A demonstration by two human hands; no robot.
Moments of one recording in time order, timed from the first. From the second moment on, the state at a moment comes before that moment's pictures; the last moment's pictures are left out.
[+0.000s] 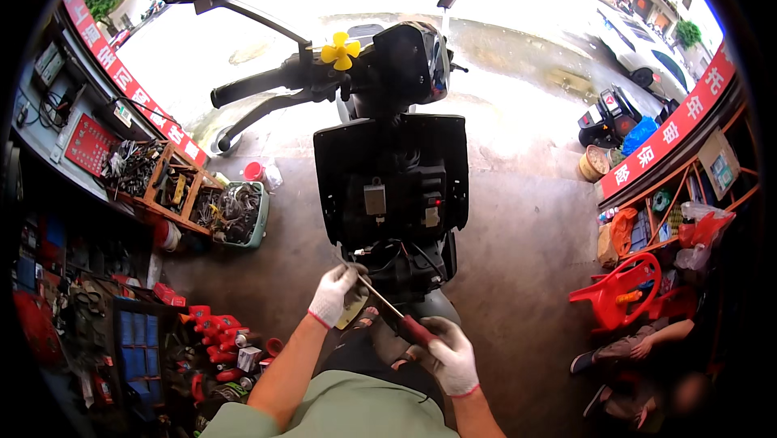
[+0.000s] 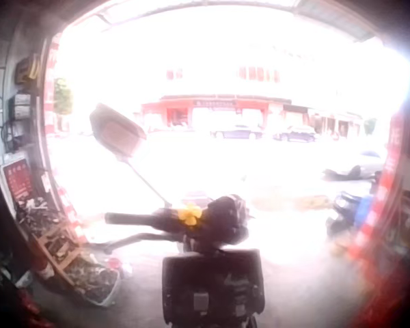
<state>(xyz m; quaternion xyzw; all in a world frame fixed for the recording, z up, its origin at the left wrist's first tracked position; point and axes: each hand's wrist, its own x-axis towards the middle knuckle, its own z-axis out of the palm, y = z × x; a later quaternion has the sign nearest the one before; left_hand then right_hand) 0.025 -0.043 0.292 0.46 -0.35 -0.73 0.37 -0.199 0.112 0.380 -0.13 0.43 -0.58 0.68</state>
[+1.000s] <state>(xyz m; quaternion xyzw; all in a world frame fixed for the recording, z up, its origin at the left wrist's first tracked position) 0.026 -0.203 0.257 0.48 -0.46 -0.64 0.39 -0.044 0.033 0.307 -0.13 0.63 -0.57 0.52</state>
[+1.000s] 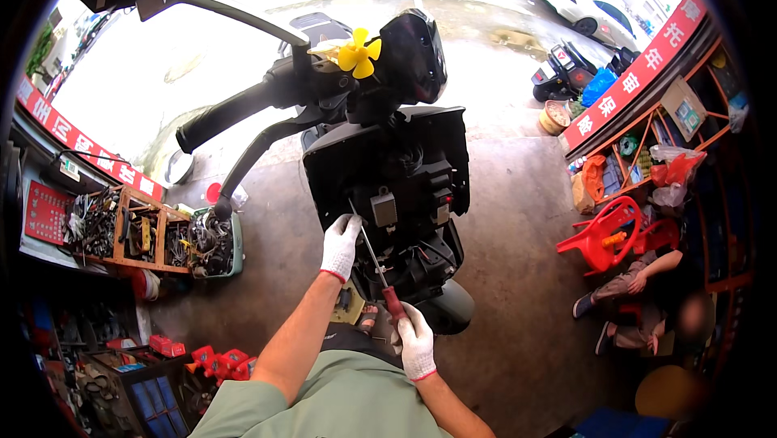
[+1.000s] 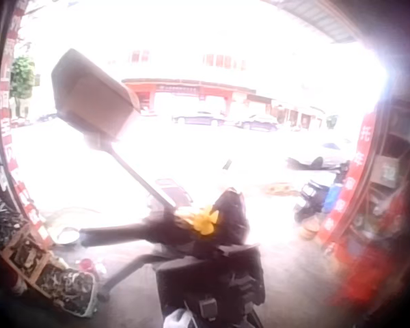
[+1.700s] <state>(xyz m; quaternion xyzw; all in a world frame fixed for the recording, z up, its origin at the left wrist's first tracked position) 0.053 -0.104 0.322 0.37 -0.51 -0.77 0.12 -0.043 0.019 0.319 -0.40 0.73 -0.50 0.24</state>
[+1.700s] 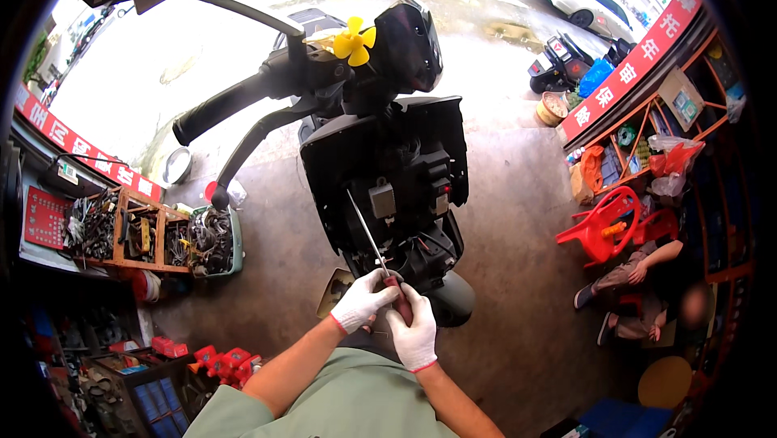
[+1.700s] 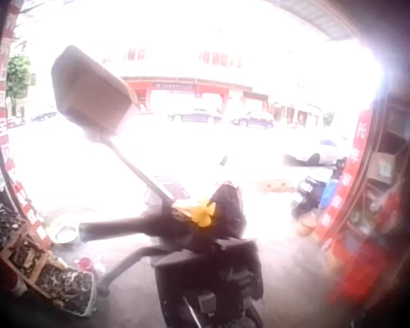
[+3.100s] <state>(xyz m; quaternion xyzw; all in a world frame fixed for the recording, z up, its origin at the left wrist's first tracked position) 0.033 -0.091 0.296 0.34 -0.37 -0.83 0.24 -0.068 0.049 0.320 0.13 0.29 -0.68 0.66</state>
